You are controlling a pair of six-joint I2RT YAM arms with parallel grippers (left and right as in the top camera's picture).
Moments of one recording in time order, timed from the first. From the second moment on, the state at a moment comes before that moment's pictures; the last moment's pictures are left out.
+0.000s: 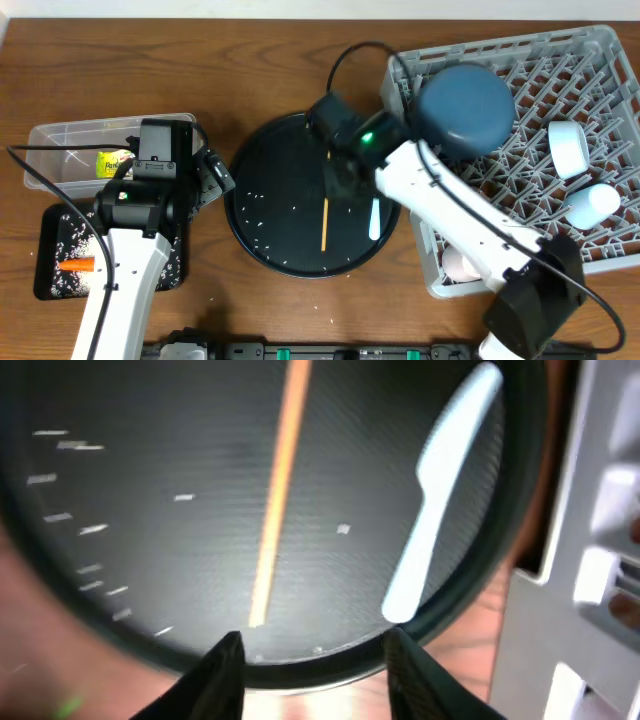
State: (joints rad) left arm -0.07 1.19 1.10 -1.03 -0.12 -0.59; right arm 0.75 1.84 1.61 -1.18 0.08 0.64
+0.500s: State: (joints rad) left arm -0.07 1.19 1.10 -1.03 -0.12 -0.59; right arm 0.75 1.84 1.40 -1.02 0.25 0.73
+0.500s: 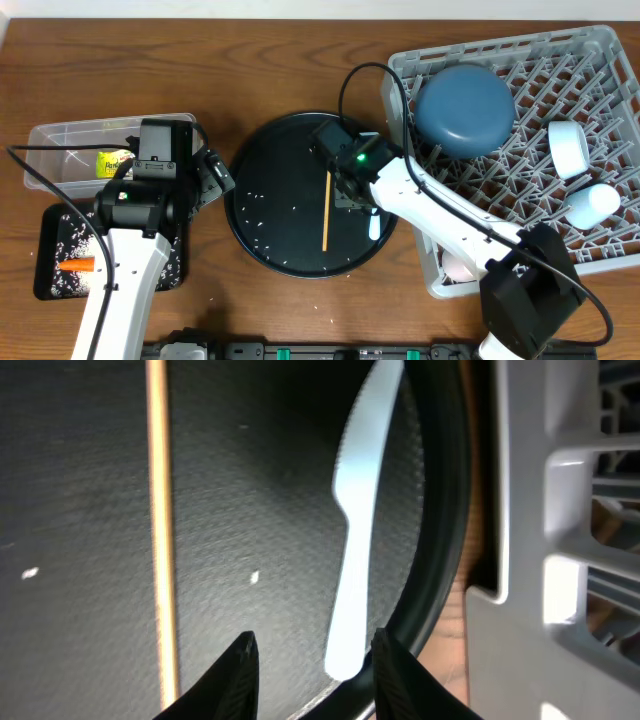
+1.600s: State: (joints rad) left arm -0.07 1.19 1.10 -1.03 -0.12 -0.59; right arm 0.64 1.84 1.11 -0.64 0.24 0.72
